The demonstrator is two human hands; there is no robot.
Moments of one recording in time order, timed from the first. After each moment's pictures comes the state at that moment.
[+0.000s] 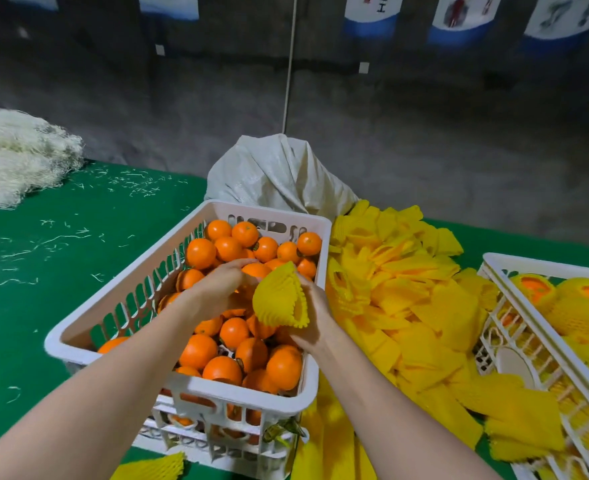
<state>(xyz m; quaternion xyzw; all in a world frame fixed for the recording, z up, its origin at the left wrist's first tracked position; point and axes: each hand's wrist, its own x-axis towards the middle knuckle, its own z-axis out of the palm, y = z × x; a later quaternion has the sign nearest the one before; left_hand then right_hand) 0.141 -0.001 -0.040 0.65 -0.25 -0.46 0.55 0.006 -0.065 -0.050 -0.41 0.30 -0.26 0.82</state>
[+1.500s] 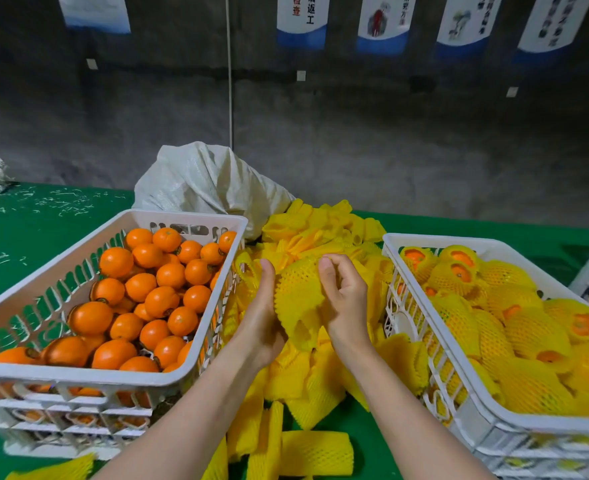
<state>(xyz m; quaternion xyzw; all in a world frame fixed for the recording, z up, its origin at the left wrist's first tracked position) -0.096 -0.051 -0.031 0.37 -0.24 -0.58 0.69 -0.193 -0.104 -0.021 -0.67 0.23 -0.58 0.41</state>
